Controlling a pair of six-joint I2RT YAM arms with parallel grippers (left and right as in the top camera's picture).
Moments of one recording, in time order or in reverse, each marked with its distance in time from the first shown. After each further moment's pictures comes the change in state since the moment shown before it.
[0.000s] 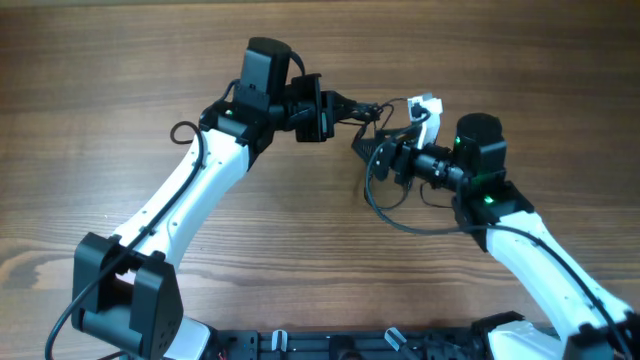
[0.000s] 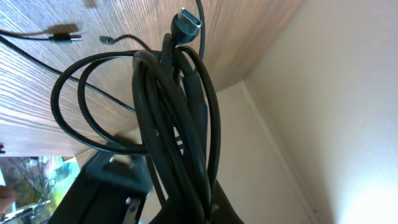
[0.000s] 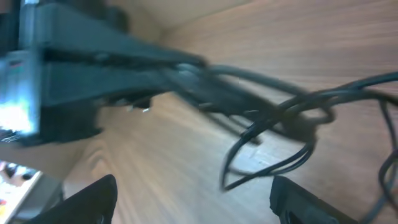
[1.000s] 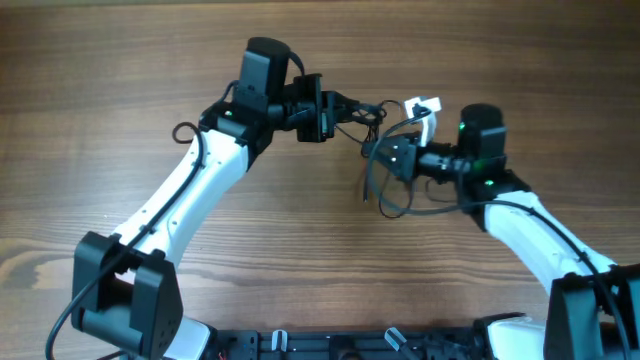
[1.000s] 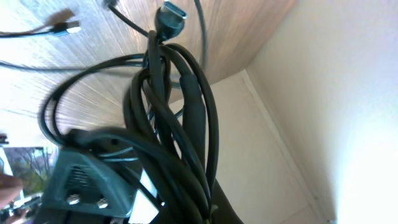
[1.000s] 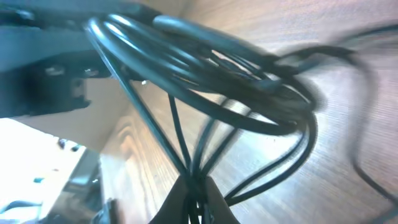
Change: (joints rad) left arm 0.021 0.000 -0.012 0.037 0.055 0.000; right arm -0.116 0.153 0.023 -0.020 -0.296 -0.054
